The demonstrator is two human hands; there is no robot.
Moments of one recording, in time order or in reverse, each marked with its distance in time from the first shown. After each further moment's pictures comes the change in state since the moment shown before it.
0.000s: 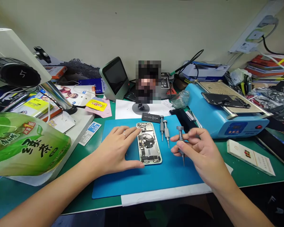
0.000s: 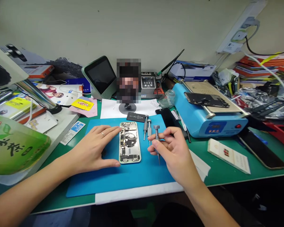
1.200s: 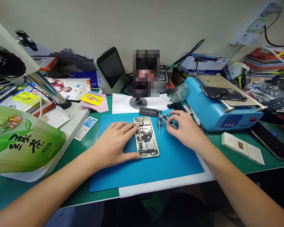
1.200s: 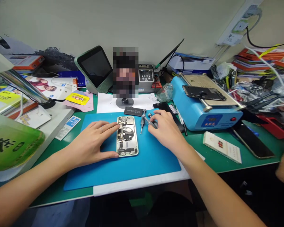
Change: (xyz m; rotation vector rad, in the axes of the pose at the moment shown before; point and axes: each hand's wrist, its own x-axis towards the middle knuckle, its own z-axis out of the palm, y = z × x) left_hand 0.003 0.002 0.003 0.055 -0.070 -0.022; right_hand 0.068 0.008 -0.008 -1.053 -0.081 -0.245
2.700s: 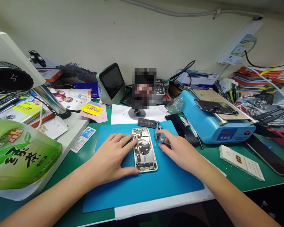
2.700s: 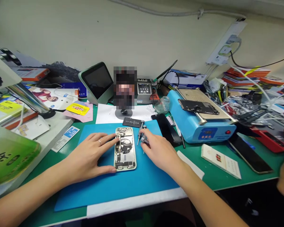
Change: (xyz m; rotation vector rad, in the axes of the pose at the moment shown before) left_hand 0.000 0.003 0.002 0.017 -0.014 -0.007; right_hand -0.017 -0.024 -0.008 -0.039 -0.250 -0.018
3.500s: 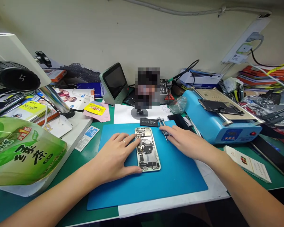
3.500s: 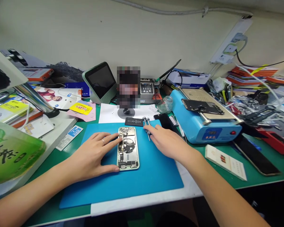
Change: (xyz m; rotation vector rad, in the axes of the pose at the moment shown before) left_hand 0.000 0.000 0.001 -0.040 0.014 -0.011; right_hand 0.024 0.027 -0.019 -0.209 -0.106 -0.068
